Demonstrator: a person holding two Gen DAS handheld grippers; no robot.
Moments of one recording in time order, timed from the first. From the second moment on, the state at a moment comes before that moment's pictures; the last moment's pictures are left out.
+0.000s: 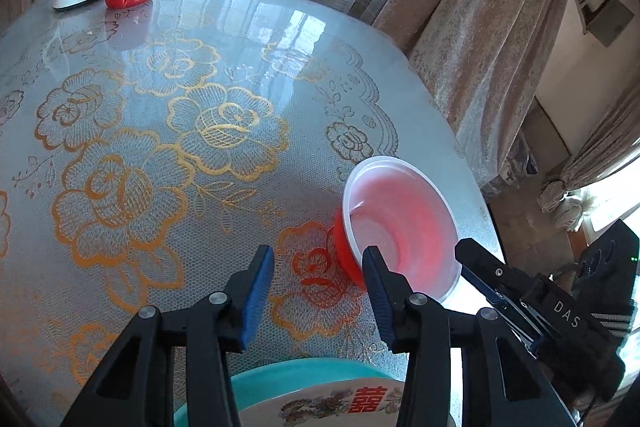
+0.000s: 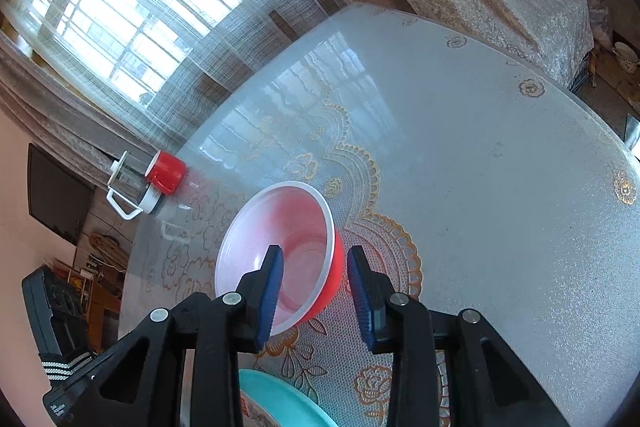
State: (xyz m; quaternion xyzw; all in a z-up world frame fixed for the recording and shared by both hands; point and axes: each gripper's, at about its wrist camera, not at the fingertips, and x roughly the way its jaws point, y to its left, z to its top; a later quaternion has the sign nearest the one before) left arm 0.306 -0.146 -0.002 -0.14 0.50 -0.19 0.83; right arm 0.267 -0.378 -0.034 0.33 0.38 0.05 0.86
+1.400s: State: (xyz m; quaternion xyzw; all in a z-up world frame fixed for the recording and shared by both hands) left arm 0.183 -0.011 0.072 -0.15 0.41 -0.15 0.89; right arm 0.212 -0.224 0.025 0.23 0.37 0.19 0.88
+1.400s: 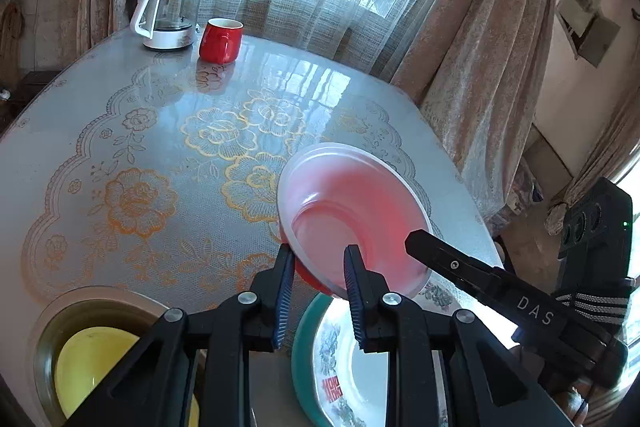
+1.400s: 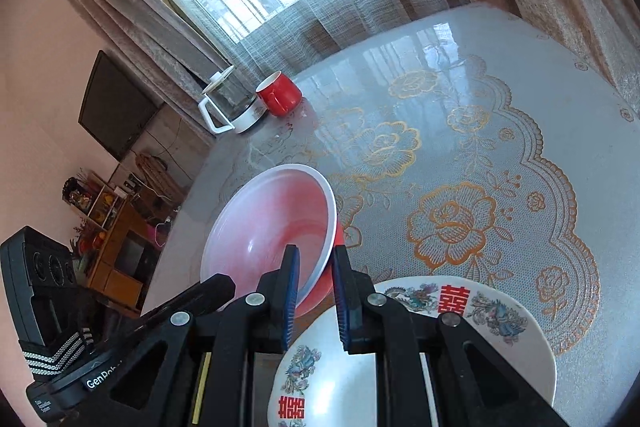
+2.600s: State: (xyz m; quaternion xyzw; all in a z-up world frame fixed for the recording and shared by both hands) left arm 0.059 0.125 0.046 -0.20 0.42 -0.08 0.88; right arm 0.151 -0.085 0.005 0.16 0.42 0.31 0.84
